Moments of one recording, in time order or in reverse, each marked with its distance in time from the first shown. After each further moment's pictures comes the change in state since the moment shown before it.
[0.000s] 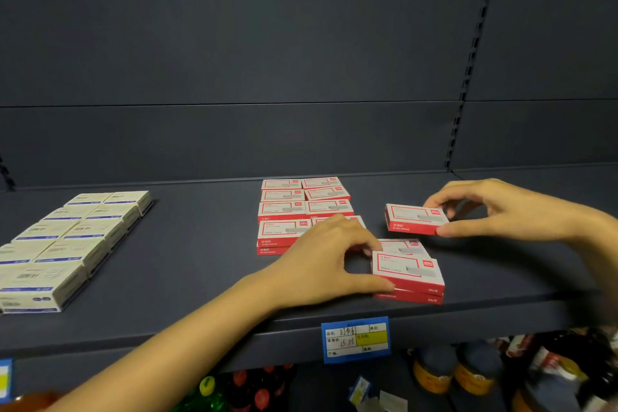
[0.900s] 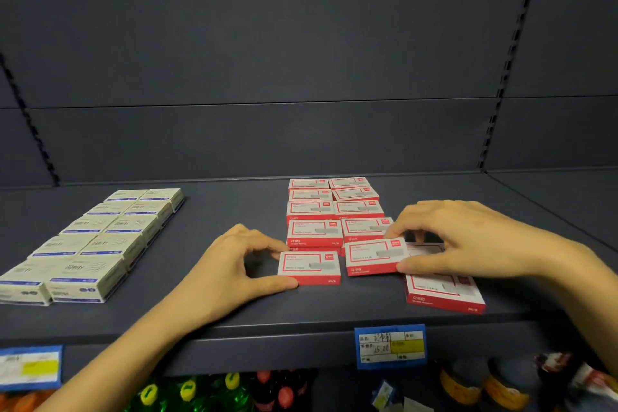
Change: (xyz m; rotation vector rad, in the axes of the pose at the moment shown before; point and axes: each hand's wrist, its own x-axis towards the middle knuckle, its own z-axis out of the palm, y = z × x) left_hand -0.087 -0.060 -0.041 -0.014 0.241 -0.305; right_hand 0.035 -0.058 0.048 -0.446 -0.086 -0.145
